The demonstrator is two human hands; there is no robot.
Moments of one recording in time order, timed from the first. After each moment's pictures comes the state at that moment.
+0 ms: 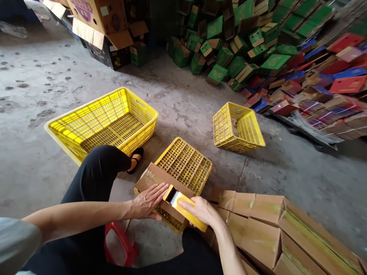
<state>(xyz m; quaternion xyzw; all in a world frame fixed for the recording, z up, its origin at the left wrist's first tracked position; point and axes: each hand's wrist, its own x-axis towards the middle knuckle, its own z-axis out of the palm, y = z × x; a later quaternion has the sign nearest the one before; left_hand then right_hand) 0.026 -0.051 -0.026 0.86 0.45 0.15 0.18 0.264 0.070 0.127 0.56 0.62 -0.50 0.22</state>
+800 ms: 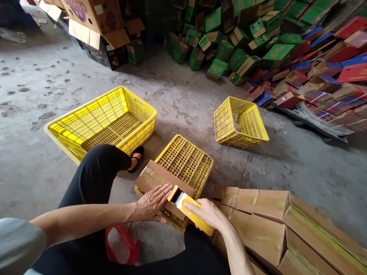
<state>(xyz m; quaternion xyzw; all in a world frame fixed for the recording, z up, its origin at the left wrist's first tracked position) 0.049 -0.054 -0.028 0.87 0.43 0.15 0.18 0.294 0.063 0.123 0.57 0.59 -0.53 0.21</state>
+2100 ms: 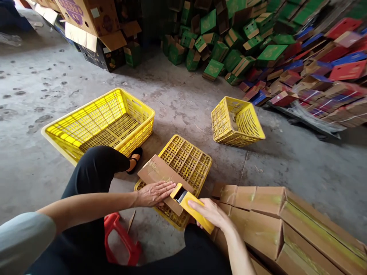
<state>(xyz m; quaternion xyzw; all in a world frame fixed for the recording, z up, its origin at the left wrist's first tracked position) 0.031 -0.009 -0.042 0.92 0.33 0.15 0.16 0.315 0.058 0.111 0.58 0.54 -0.59 0.15</state>
